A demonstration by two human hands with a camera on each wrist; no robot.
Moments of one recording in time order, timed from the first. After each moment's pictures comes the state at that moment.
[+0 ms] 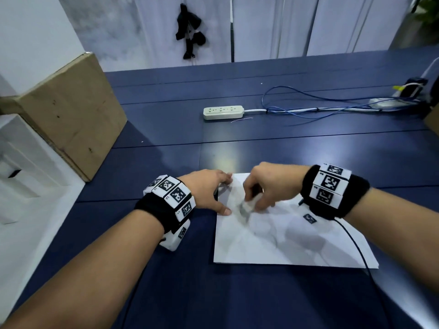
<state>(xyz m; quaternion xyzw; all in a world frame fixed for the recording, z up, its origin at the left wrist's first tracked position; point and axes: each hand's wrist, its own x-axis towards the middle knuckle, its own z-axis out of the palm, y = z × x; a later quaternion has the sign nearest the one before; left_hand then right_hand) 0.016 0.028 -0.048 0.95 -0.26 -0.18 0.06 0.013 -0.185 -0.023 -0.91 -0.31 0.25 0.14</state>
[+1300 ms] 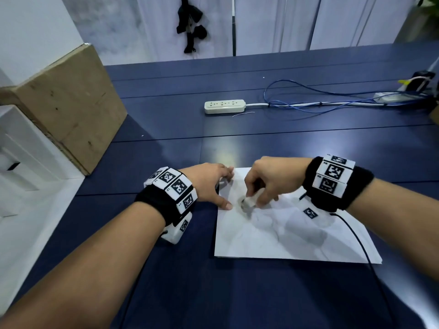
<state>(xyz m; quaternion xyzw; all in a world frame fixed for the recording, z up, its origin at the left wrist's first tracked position) 0.016 0.025 -0.046 0.95 -0.25 -0.19 0.06 0.016 -0.184 -0.023 -0.89 -0.32 0.28 0.13</state>
